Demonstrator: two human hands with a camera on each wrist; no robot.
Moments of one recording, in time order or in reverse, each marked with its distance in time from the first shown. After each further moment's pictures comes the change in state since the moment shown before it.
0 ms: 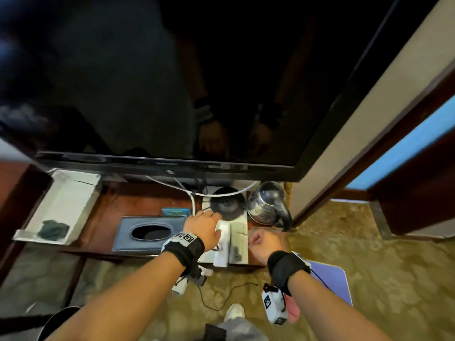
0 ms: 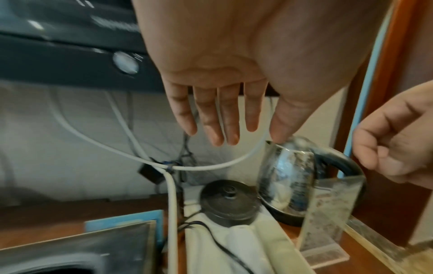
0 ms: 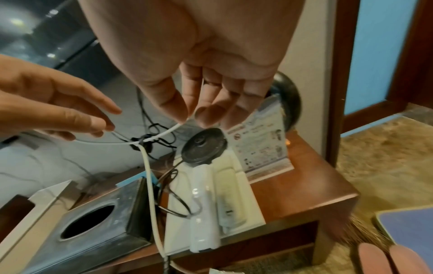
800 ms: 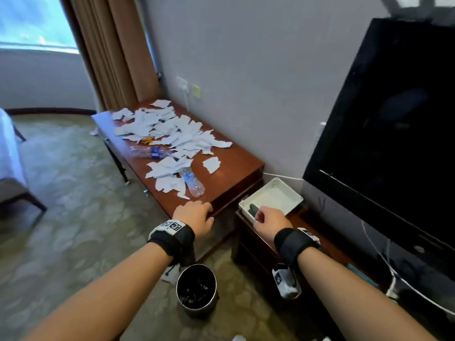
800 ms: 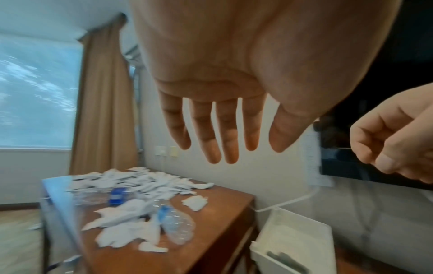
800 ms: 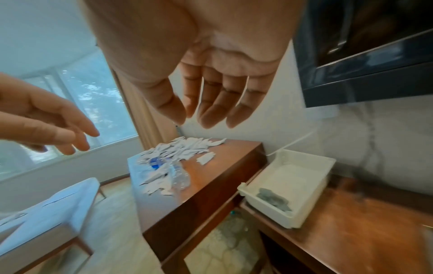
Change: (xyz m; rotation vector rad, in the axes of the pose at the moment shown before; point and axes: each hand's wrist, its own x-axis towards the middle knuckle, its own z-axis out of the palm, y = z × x) left_hand -0.456 -0.436 -0.032 -0.191 0.337 -0.769; right_hand -0.213 -0.472 0.300 -0.444 -0.178 -0.865
